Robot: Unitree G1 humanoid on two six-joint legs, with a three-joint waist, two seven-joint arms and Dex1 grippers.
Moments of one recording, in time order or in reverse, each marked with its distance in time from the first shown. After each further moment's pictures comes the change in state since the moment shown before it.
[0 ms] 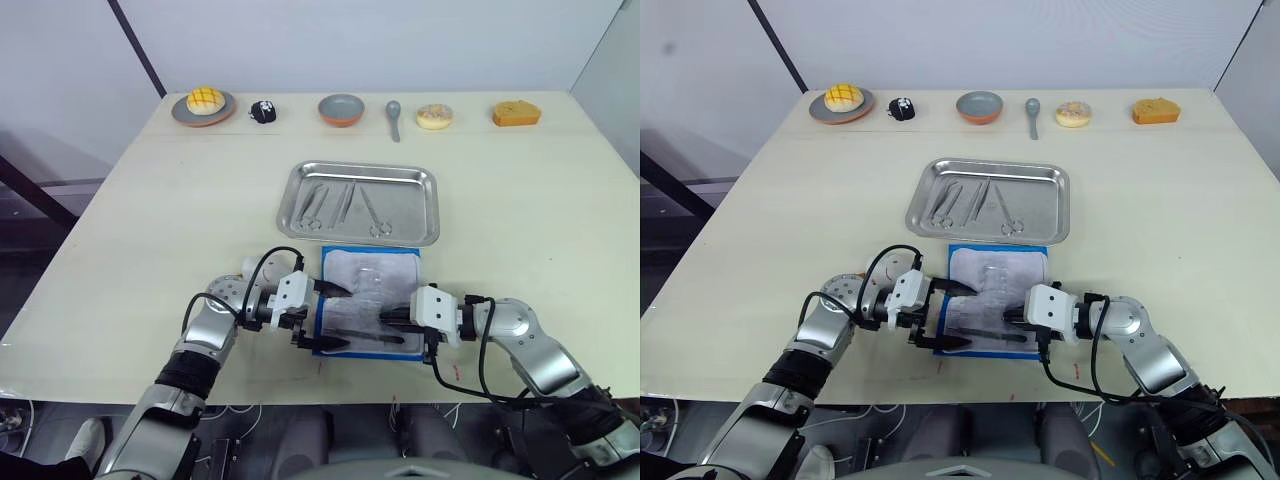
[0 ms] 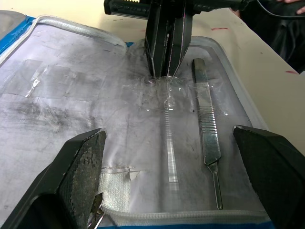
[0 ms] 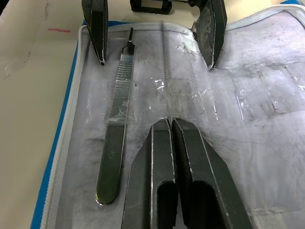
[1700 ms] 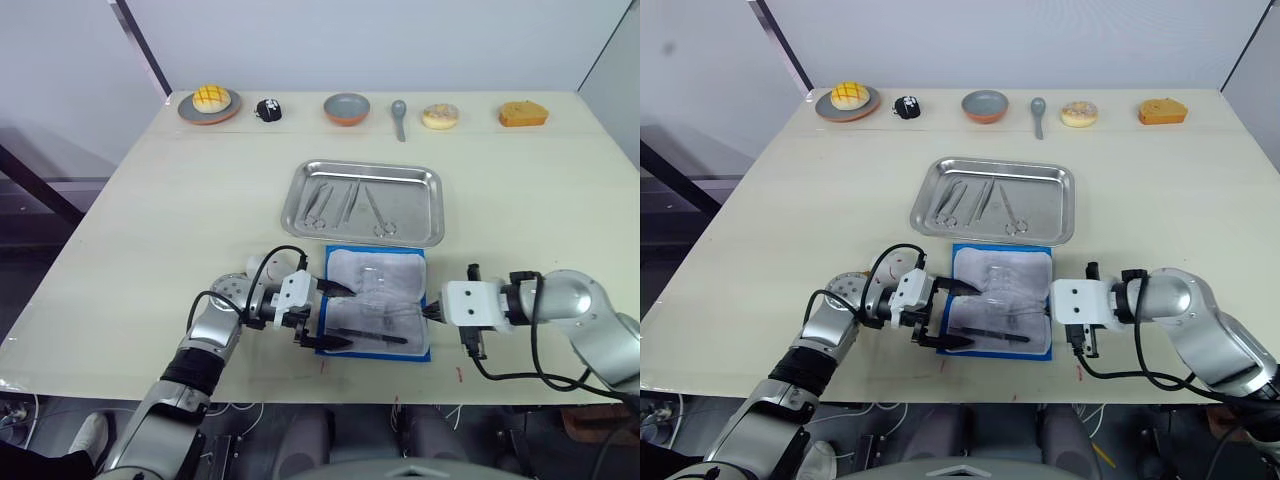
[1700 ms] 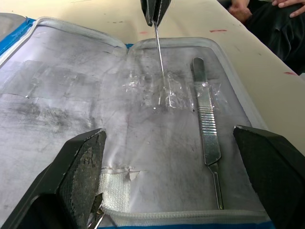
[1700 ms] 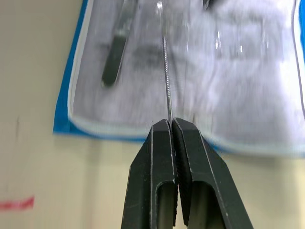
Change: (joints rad) left arm -0.025 -0.021 -0.006 0.036 0.001 -0.019 -0.019; right arm -0.046 -0.382 -0.090 -0.361 -0.039 0.304 0.120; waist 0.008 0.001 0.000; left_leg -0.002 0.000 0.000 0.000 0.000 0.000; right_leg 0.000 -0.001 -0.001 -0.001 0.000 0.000
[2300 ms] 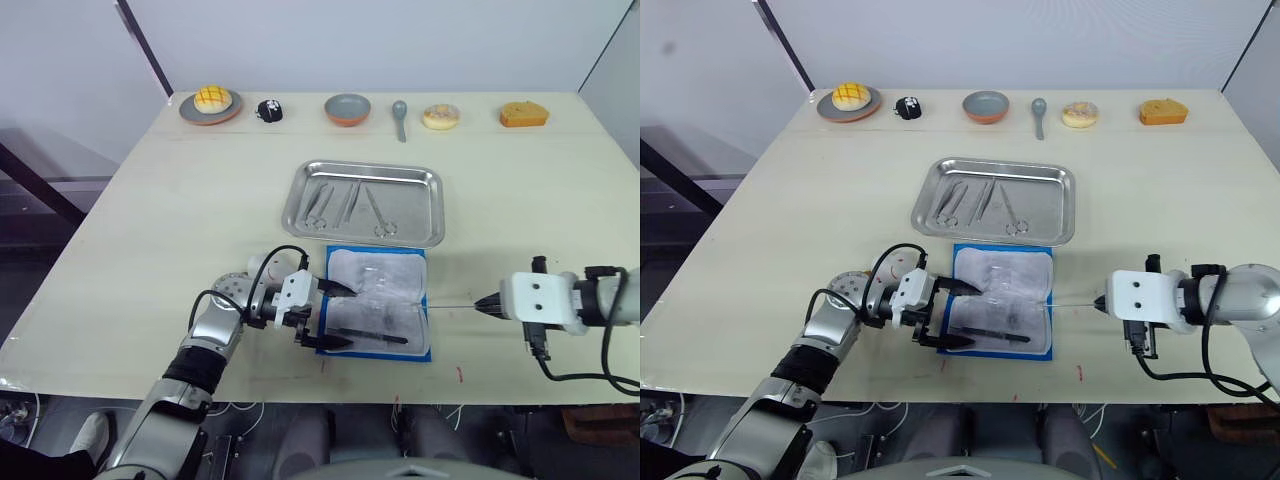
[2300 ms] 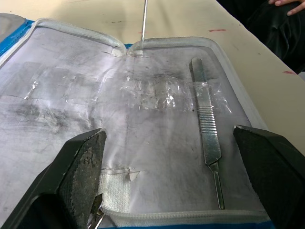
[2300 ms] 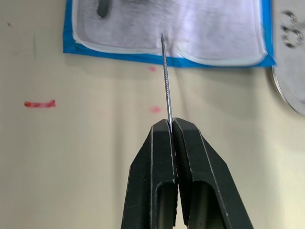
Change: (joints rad) left arm -0.010 -0.009 0.000 0.018 0.005 -0.010 -0.009; right arm 0.233 -0.164 -0.374 -0.066 0.141 -0.012 0.055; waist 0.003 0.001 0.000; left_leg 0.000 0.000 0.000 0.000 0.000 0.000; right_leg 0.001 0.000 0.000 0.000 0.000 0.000
